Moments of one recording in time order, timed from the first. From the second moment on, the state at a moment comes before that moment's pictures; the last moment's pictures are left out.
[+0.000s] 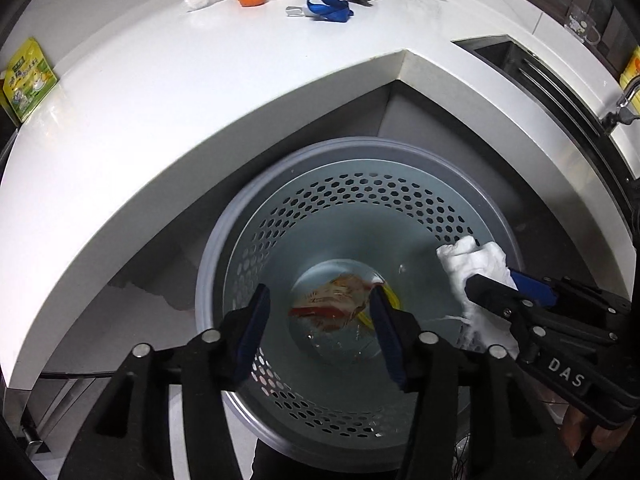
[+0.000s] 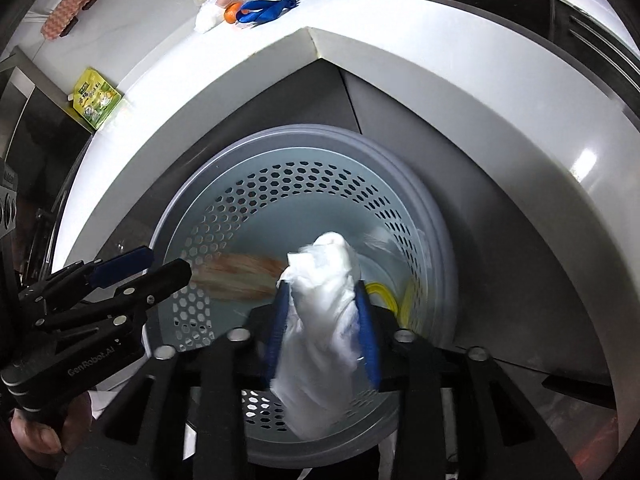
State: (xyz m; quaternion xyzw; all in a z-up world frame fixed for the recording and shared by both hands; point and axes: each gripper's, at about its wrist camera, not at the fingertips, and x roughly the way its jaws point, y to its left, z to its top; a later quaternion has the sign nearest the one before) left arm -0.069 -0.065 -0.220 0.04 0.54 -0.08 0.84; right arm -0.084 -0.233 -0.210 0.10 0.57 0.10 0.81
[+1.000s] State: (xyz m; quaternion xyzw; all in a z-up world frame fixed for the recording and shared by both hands) left arm -0.066 -0.059 -0.149 0.03 0.49 -0.06 0.87; right arm -0.082 -0.236 -0.150 0.09 0.53 0.12 0.83
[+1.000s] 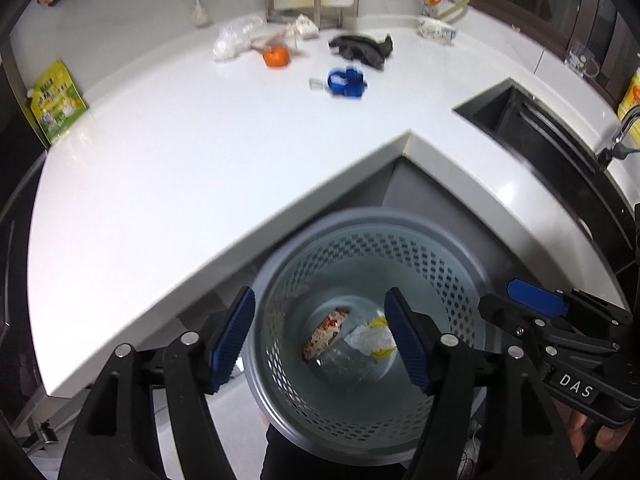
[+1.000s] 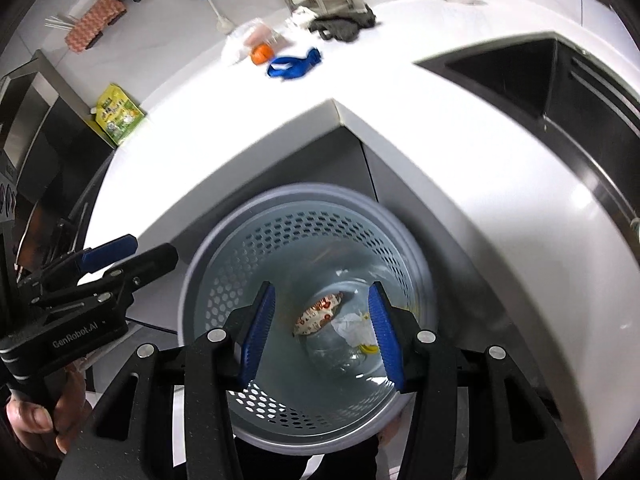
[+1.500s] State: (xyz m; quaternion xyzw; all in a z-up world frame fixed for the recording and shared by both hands) left arm -0.056 -0.042 -0.084 0.02 0.44 -0.03 0.90; right arm -0.054 -0.235 -0.100 0.08 0.49 0.14 0.86
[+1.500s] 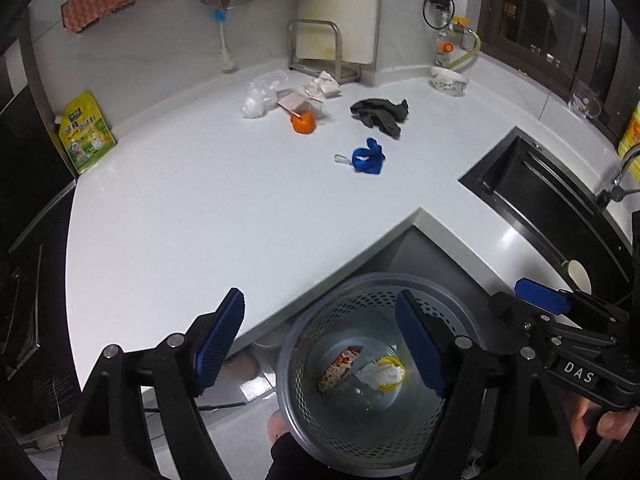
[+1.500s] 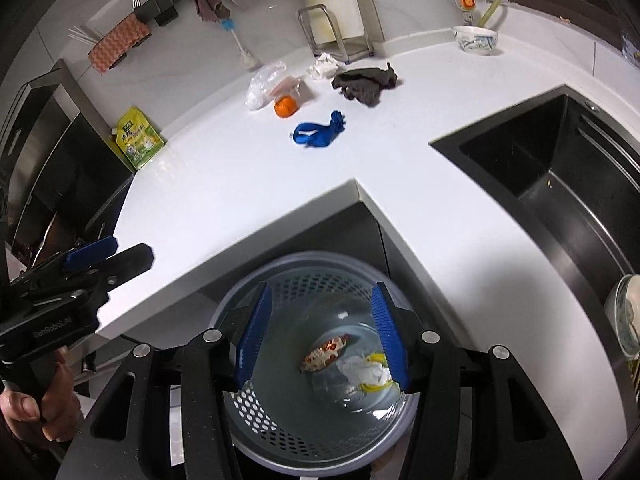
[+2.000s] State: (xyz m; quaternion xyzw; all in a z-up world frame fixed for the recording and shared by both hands) left arm 0.030 0.012 -0.048 0.01 0.40 -0.04 0.92; right arm 0.012 -0.207 -0.084 0.09 0.46 0.09 0.88
